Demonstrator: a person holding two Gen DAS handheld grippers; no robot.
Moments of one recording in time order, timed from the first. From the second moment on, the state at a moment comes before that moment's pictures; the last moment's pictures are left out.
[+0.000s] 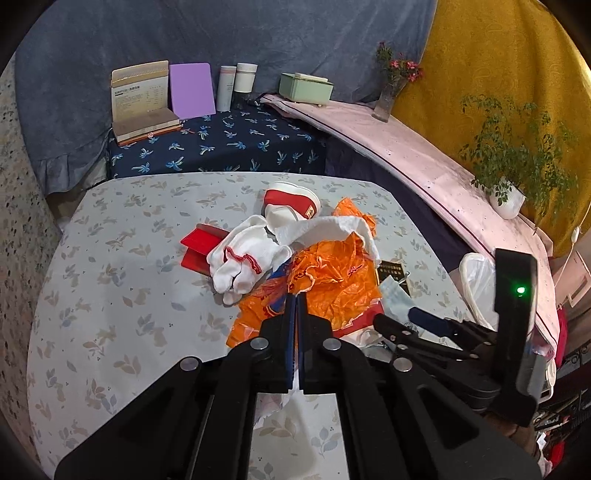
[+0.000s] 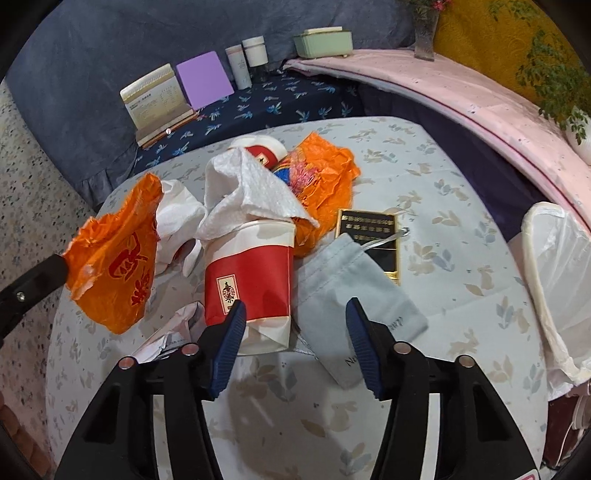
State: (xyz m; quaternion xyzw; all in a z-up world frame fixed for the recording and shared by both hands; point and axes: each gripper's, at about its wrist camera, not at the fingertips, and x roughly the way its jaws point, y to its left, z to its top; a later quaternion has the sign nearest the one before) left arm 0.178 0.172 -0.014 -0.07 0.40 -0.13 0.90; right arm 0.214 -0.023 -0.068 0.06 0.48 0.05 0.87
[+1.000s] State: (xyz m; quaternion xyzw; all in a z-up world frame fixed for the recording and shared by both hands) left arm 0.161 0.154 0.011 -0.08 0.38 -0.14 0.91; right arm 0.173 -0.044 0.002 0.09 0.42 0.08 0.90
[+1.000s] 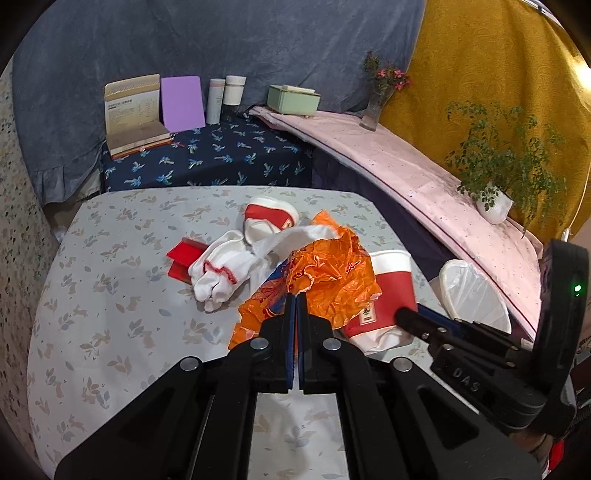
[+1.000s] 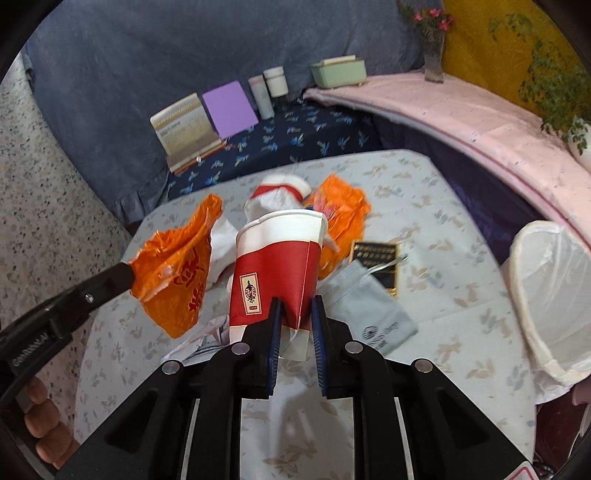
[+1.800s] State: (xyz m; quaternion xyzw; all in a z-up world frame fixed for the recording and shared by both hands) left arm 0.144 -0.036 0.073 -0.02 0.33 -0.28 0.90; right arm 0.105 -0.246 0.085 0.11 0.32 -0.08 0.94
